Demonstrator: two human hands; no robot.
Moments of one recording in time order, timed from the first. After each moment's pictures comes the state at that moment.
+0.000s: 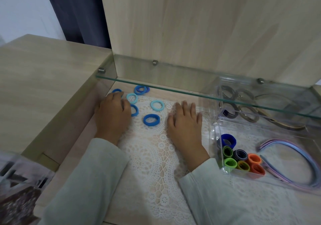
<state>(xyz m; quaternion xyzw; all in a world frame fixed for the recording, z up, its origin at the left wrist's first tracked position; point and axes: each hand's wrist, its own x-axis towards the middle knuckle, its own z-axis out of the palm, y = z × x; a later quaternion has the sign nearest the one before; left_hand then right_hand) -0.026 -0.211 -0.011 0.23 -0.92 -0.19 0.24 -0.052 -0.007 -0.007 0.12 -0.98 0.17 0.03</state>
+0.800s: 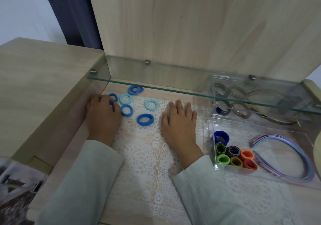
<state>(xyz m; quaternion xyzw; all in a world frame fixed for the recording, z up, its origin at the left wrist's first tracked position) -0.019 -0.212 -0.017 0.26 -0.90 -0.22 0.29 -0.050 -0.007 -0.004 0.12 -0.98 0.16 0.02</state>
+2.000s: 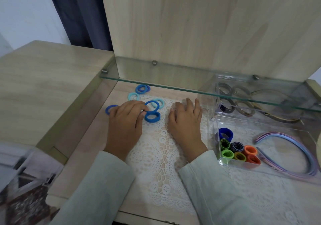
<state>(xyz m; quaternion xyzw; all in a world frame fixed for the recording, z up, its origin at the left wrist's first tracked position) 0.020 -0.177 -0.012 -0.01 -0.92 -0.17 0.36 -0.043 -0.007 -0.003 0.11 -0.96 0.23 0.10</state>
